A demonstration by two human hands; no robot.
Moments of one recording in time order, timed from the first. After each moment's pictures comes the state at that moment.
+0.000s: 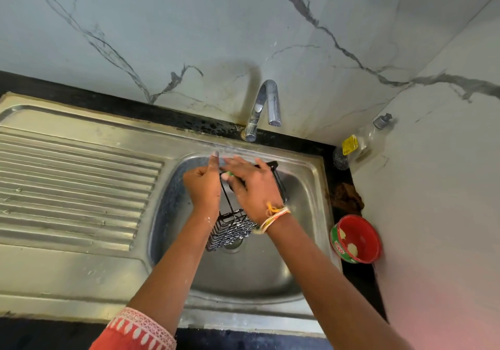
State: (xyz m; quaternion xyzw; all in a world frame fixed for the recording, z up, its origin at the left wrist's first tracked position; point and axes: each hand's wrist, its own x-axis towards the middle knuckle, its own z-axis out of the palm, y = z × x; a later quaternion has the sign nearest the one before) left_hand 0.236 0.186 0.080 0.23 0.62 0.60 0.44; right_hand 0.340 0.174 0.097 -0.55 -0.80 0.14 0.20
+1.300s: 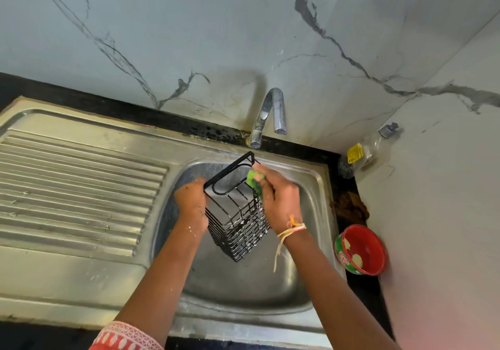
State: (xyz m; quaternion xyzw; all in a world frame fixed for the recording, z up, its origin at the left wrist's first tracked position) left_hand 0.204 0.198 0.036 0.07 0.63 0.56 0.53; right_hand 0.369 0.172 0.077 -0.59 -0.69 0.13 0.40
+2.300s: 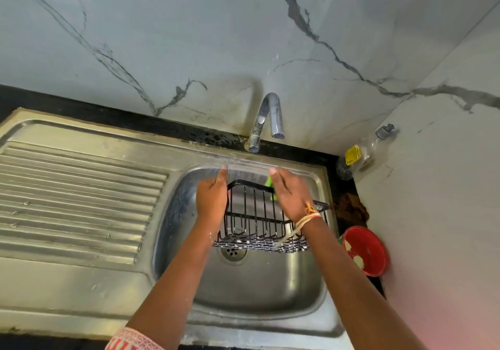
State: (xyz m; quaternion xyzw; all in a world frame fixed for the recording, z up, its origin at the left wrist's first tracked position) left_hand 0.230 0.190 0.069 0.34 0.65 0.48 0.47; right_hand 0.398 0.191 0.098 -0.64 -0.70 0.19 0.25
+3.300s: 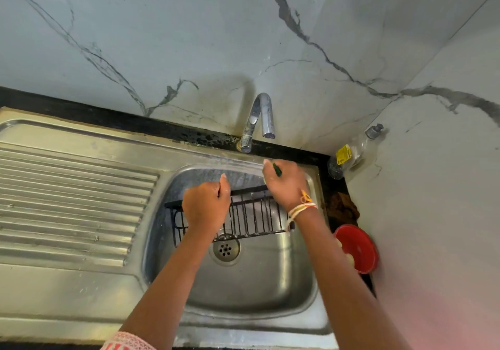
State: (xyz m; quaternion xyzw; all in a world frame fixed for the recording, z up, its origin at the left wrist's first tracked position) left_hand 0.234 0.180 0.061 0.63 0.64 0.40 0.18; right_hand 0.390 0.199 0.133 -0.68 -0.67 0.17 0.23
